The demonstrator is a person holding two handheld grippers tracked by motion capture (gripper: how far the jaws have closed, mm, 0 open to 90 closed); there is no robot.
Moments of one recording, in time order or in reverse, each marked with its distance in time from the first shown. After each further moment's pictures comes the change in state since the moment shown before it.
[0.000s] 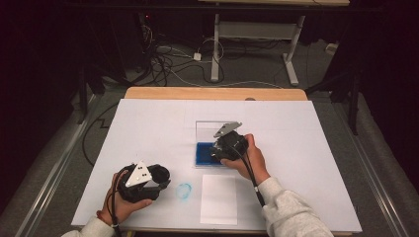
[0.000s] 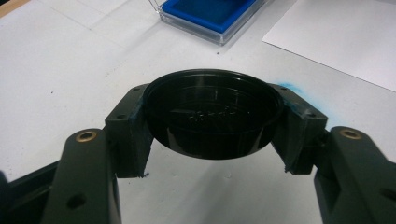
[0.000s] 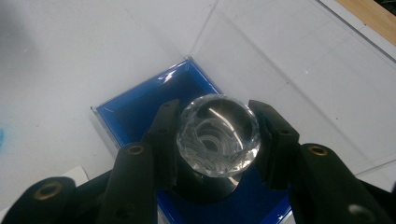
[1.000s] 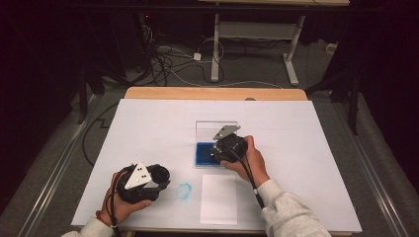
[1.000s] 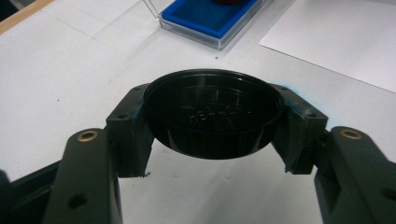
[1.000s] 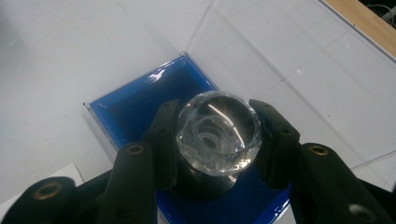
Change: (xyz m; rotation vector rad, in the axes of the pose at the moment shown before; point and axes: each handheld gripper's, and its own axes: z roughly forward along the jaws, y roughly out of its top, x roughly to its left) left arm -0.003 0.002 -0.004 -0.008 0.012 0.032; right arm 0.006 -0.004 0.000 -0.002 -0.047 -0.012
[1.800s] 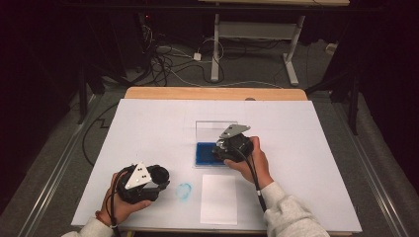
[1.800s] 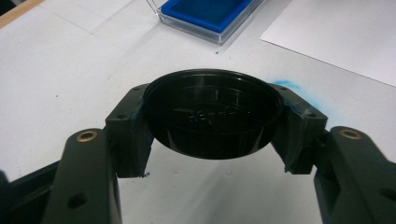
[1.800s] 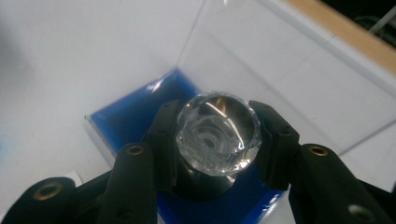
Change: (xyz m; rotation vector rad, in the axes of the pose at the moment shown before) left arm 0.001 -0.001 0.000 0.008 0.003 -0.002; right arm -0.009 -0.007 -0.017 -0.111 -0.006 0.056
